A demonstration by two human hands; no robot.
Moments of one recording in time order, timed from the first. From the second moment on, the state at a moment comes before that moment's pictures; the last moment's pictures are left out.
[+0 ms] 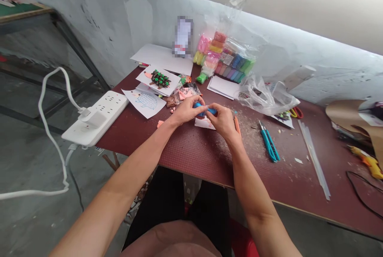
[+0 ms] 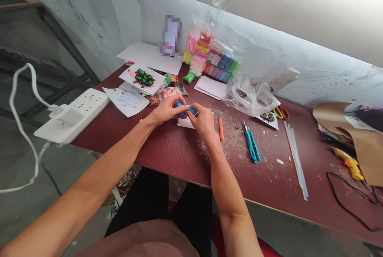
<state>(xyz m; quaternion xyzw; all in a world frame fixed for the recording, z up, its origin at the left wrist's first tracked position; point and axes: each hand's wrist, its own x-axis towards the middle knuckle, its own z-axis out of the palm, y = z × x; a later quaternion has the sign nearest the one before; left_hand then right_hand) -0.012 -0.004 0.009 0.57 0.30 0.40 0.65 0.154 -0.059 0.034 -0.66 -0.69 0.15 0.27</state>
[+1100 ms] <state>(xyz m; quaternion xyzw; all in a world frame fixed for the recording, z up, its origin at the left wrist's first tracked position) -0.036 0.013 0.004 0.78 0.51 0.34 0.15 0.195 -0.057 0.043 -0.57 -0.51 0.38 0.52</state>
